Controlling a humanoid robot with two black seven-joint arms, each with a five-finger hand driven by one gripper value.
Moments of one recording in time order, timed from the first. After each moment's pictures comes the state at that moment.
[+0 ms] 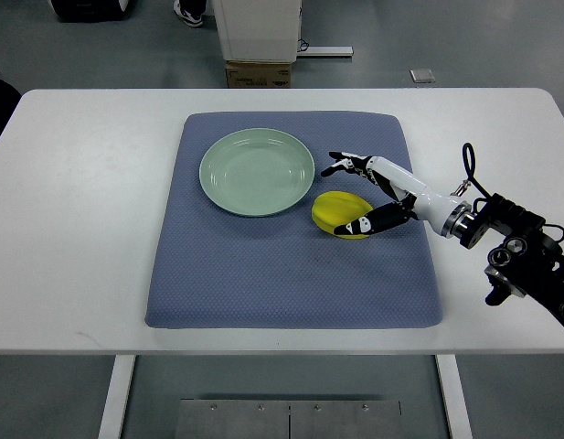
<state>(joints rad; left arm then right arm) -0.01 0.00 -0.10 -0.22 0.09 0.07 -0.21 0.65 -0.33 0.66 1.08 -1.19 0.15 0.32</state>
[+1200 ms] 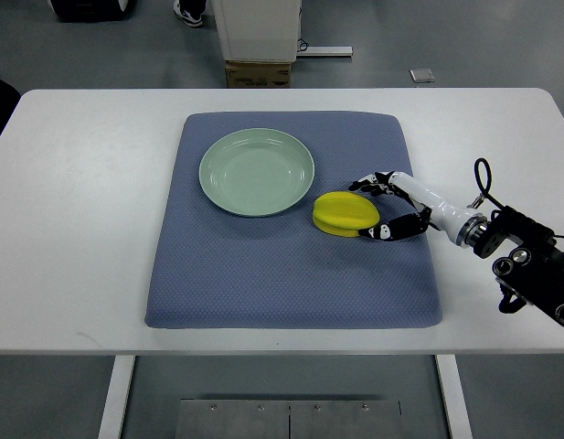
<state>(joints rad) -0.01 0.00 -0.10 -0.22 0.09 0.07 -0.21 0.65 -0.33 0.62 0.94 -1.24 0.09 0.32</state>
